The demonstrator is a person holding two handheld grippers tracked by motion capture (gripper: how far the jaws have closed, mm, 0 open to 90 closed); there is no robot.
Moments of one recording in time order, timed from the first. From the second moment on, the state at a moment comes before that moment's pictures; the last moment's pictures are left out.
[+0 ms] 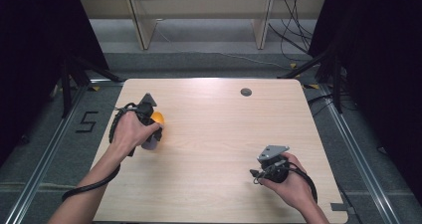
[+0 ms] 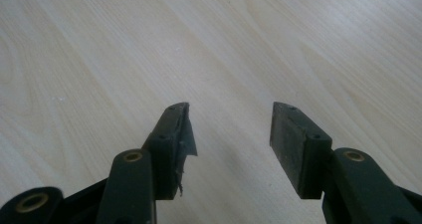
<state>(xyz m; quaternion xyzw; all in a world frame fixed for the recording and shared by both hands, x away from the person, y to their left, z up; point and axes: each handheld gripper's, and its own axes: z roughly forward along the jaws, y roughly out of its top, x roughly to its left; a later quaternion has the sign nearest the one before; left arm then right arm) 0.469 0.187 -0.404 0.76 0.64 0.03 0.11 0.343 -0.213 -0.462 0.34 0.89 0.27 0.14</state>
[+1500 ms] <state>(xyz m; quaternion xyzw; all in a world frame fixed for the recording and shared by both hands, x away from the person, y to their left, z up) 0.491 0.205 -0.399 0.76 0.64 0.05 0.12 0.343 -0.213 -0.460 0.34 0.88 0.28 0.16</state>
